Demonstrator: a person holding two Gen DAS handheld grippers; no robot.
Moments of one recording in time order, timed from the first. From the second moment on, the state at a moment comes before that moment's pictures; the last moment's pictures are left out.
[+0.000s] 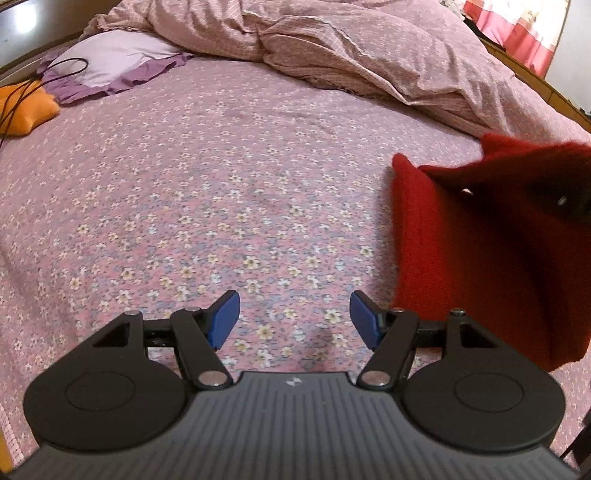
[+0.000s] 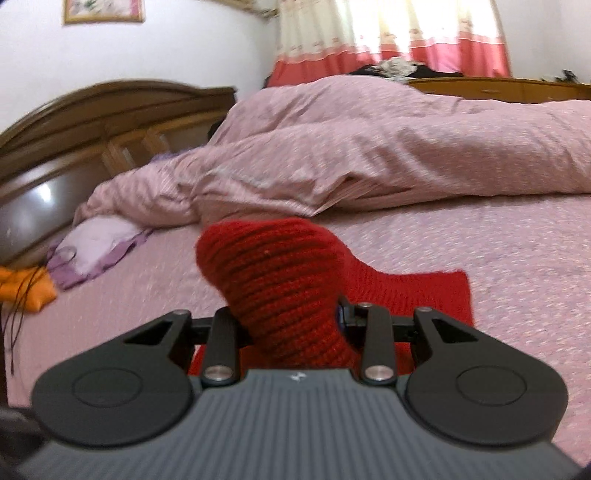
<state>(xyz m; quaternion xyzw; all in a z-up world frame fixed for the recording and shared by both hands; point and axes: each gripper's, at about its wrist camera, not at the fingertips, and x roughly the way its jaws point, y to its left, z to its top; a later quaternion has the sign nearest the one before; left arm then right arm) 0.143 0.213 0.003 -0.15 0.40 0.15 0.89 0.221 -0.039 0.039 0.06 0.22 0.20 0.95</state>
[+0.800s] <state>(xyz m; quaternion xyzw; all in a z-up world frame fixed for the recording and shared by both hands) 0.135 0.203 0.035 -0.14 0.36 0.13 0.91 0.177 -0.035 0.032 0.07 0.24 0.28 0.92</state>
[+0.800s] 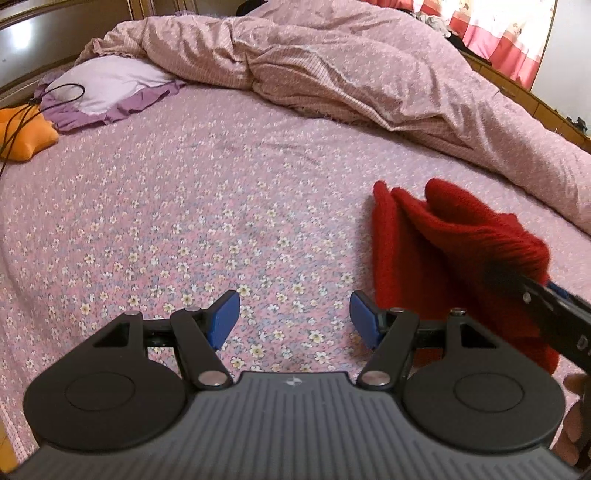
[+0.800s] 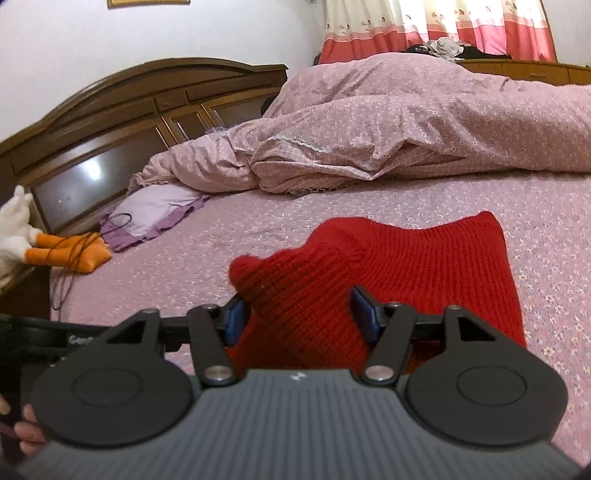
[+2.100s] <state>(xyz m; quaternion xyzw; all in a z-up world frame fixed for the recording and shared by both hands) 0.239 0.114 0.058 -0.14 0.38 -0.02 0.92 0.160 -0.170 0.001 0.26 0.27 0.16 0.91</state>
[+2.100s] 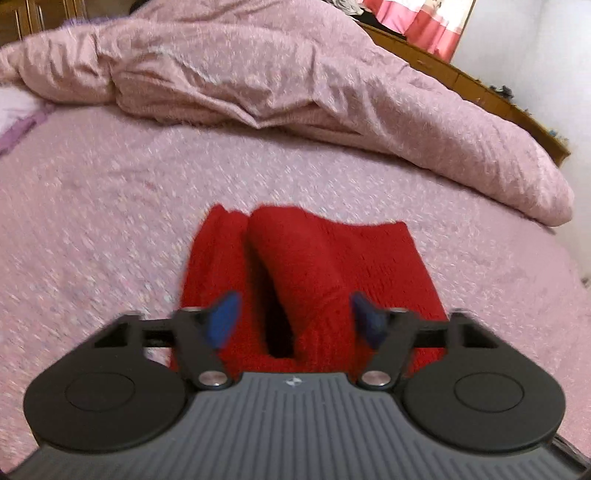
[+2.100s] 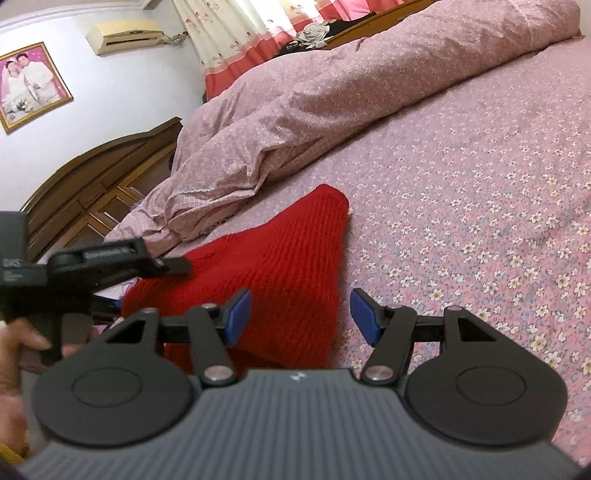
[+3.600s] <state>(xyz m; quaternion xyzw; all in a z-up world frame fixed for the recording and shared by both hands) 0.246 0.227 -0.026 -0.31 0.39 -0.08 0.86 0.266 -0.115 -0.035 0.29 0.41 0.26 0.83</state>
